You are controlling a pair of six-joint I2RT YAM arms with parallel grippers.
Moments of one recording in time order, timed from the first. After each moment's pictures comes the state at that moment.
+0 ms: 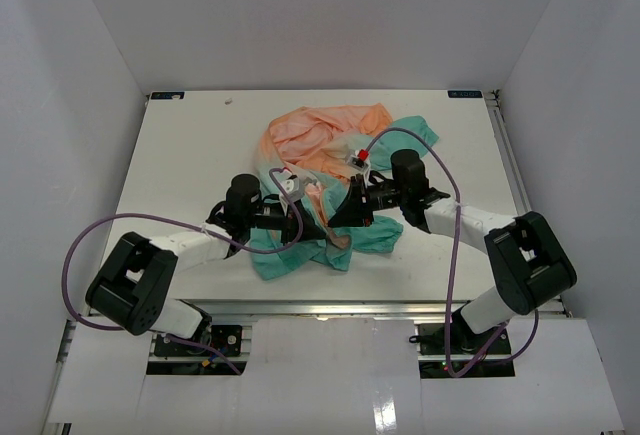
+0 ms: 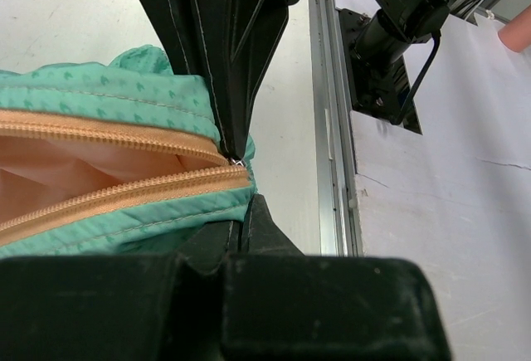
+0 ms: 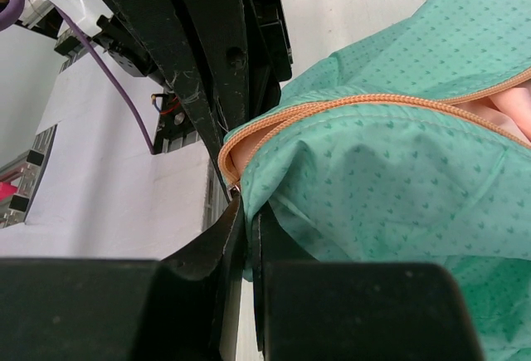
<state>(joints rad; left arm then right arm) -0.52 1.42 0.55 0.59 1.08 -0.07 0.54 1.52 0.77 0.38 -1.14 0.22</state>
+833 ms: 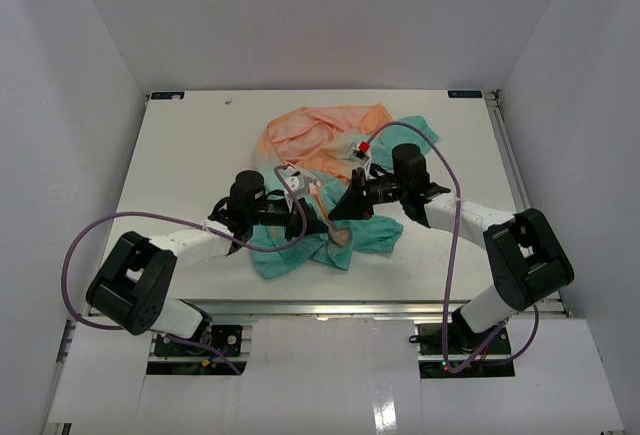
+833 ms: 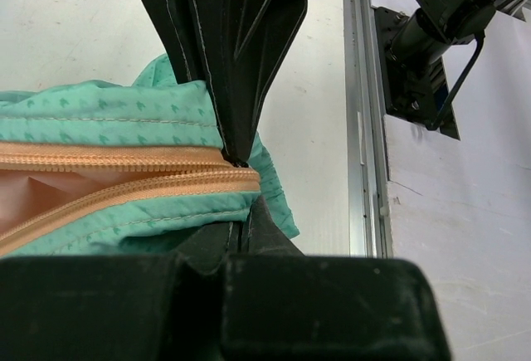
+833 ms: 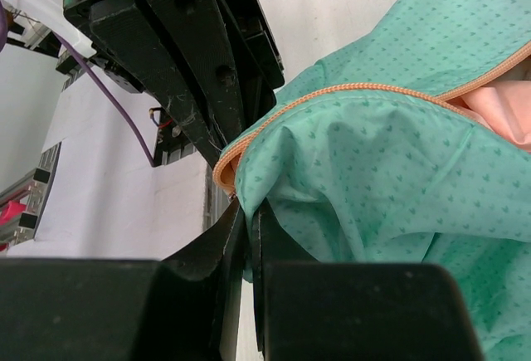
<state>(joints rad) -0.53 1.42 0.60 0.52 0.98 0.00 0.52 1.54 0.82 0.37 -1.13 0.27</state>
